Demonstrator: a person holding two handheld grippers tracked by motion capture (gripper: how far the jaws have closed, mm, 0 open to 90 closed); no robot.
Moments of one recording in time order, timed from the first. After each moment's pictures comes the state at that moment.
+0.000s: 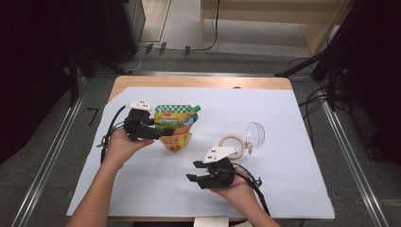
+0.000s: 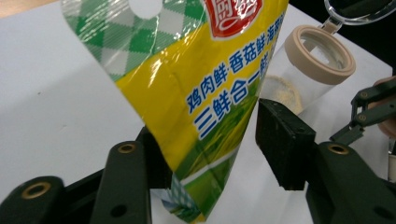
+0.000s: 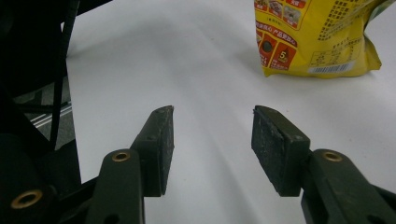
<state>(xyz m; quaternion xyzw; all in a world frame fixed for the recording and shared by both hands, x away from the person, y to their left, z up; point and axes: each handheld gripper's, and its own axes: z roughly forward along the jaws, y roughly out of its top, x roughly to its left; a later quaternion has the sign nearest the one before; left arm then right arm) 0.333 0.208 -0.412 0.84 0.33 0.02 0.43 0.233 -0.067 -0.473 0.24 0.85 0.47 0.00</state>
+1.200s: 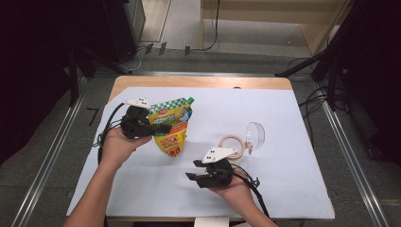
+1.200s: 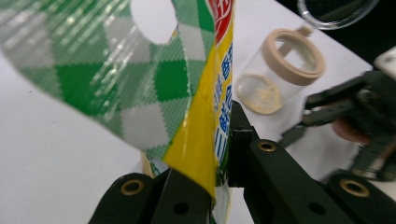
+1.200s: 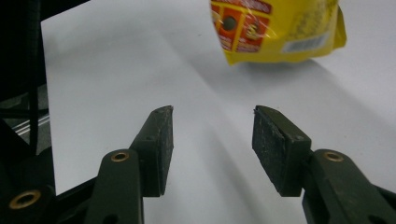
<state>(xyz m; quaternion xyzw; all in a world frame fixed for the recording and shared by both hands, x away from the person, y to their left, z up) 0.317 0.205 -0.378 0.85 0.33 0.00 0.42 0.238 -0.065 -0.486 0.26 0.85 0.47 0.02</state>
